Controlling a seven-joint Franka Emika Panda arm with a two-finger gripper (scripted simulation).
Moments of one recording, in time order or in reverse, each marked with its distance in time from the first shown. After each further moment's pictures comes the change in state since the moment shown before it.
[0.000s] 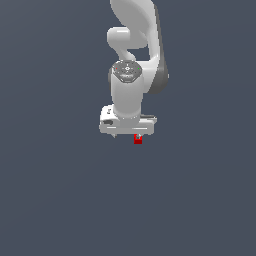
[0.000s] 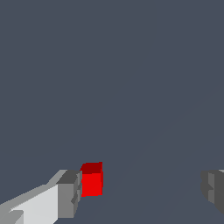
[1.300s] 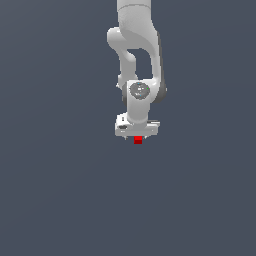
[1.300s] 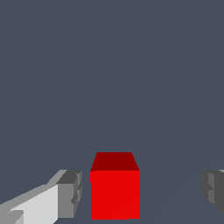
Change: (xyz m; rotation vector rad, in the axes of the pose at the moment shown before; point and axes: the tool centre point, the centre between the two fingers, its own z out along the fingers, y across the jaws) arm -0.060 -0.042 0.105 0.009 0.025 -0.047
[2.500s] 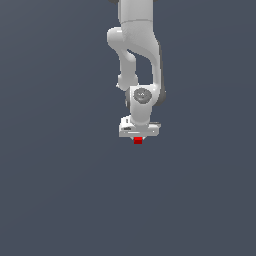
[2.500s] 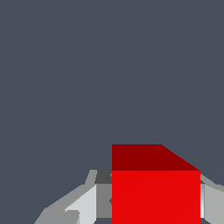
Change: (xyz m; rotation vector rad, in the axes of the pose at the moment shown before) arm -0.021 -0.016 0.040 0.003 0.011 -0.018
